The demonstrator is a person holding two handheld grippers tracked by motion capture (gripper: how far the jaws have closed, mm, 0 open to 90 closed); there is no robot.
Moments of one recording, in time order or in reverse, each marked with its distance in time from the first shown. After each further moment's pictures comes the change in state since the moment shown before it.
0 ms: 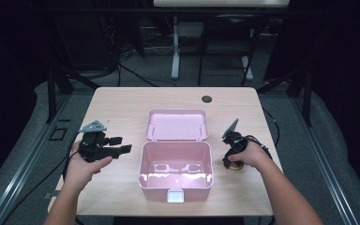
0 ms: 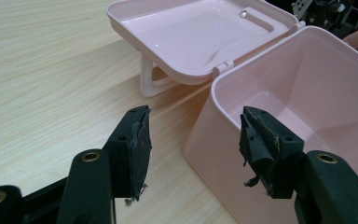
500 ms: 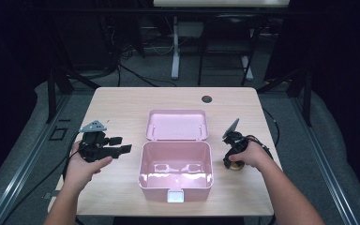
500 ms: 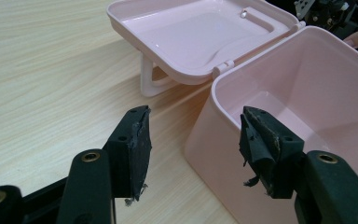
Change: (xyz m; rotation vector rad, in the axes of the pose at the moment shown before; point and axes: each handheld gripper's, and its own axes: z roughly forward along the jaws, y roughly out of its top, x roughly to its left) left arm 0.000 0.000 0.000 0.000 0.001 -0.001; right arm 0.000 -0.002 -0.004 0.000 0.002 -0.014
